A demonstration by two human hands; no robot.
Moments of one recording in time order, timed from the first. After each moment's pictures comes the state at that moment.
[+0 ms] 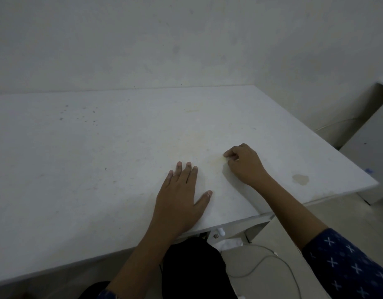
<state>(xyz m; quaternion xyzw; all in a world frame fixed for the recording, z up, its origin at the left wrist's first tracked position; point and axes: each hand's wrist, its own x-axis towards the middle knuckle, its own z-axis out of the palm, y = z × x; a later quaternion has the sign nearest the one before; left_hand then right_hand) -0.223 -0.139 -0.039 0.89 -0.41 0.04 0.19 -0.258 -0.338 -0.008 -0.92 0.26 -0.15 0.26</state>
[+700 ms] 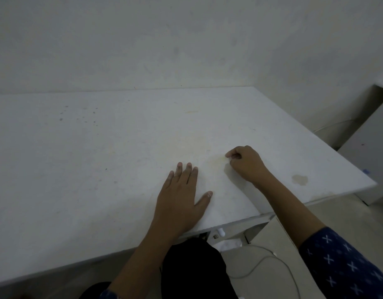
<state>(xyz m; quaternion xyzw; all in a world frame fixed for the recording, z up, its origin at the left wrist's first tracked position) -0.222 -0.139 -0.040 0.89 -0.41 0.04 0.18 -0.259 -0.341 -0.003 -0.89 0.30 -0.13 0.31</state>
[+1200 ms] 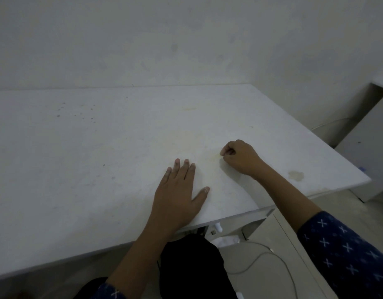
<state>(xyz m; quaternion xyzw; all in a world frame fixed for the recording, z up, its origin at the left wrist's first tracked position) -0.223 -0.139 -0.040 0.89 -0.41 0.04 0.18 -0.253 -0.344 0.005 -0.93 0.24 -0.09 0.26</state>
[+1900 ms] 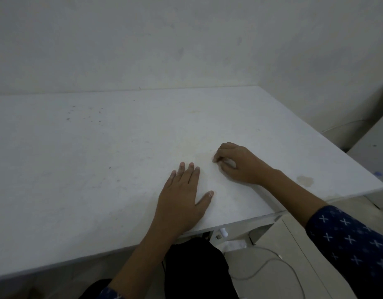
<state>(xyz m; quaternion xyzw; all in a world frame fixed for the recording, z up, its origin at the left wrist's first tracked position) -0.224 -0.138 -0.038 0.89 -0.41 0.05 0.19 -0.252 -0.354 -0.005 -0.98 -0.07 -0.12 0.17</state>
